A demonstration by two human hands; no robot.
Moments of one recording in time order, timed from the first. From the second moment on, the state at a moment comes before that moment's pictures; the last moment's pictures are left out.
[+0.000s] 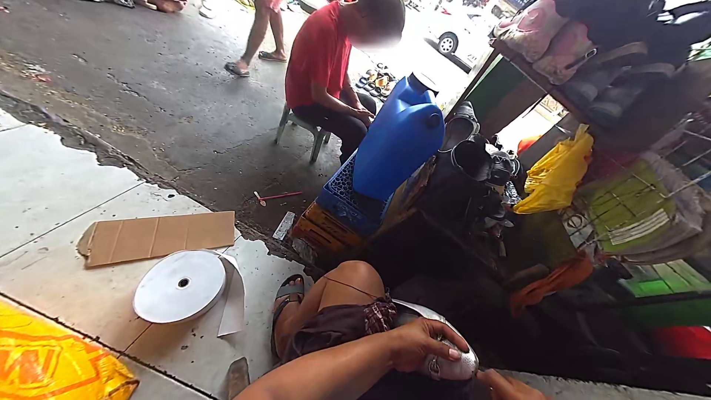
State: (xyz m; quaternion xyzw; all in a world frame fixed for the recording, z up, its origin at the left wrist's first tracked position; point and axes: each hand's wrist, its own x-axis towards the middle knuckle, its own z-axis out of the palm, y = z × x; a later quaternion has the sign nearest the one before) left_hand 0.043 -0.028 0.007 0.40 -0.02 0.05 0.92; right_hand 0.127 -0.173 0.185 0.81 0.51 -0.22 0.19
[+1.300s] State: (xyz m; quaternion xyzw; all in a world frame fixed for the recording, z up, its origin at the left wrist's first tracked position) left_hand 0.038 -0.029 0.007 0.40 0.02 0.10 0.91; right_hand 0.126 -0.168 0.177 0.82 0.52 -0.21 0.13
